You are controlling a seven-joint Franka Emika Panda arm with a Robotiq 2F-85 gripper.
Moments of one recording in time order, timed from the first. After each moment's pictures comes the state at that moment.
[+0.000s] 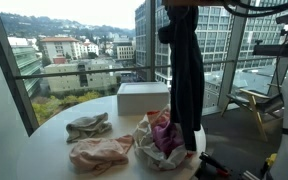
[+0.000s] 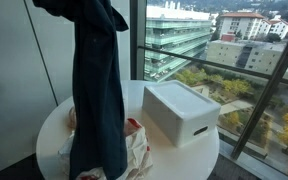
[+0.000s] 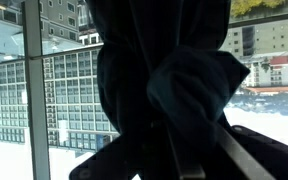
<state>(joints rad) 0.36 -1.03 0.10 -2.64 -1.21 1.87 1.59</state>
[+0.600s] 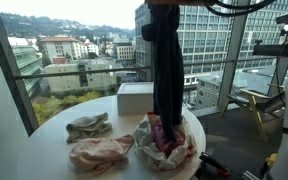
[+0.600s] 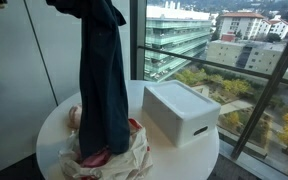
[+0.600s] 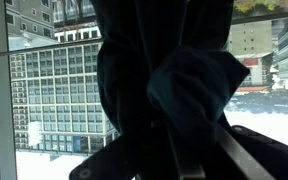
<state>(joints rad) 0.29 -0.91 0.10 -2.58 -1.24 2.05 1.59</state>
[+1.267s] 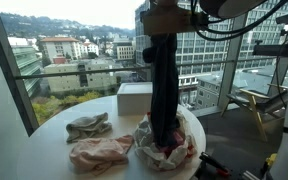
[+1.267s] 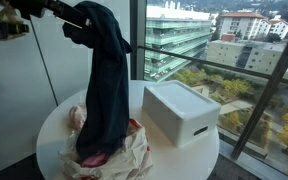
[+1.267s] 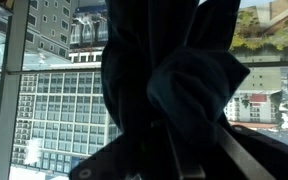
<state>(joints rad) 0.23 -0.82 0.08 -2.63 -1.18 2.11 1.57</state>
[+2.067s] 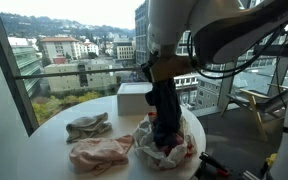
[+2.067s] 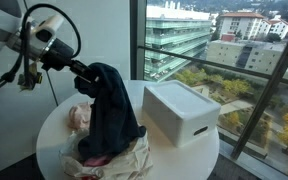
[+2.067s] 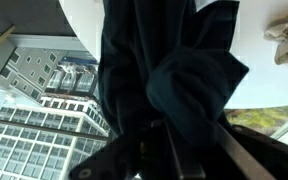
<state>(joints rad) 0.22 -0.66 -0.07 -2.78 -1.10 2.36 1.42</state>
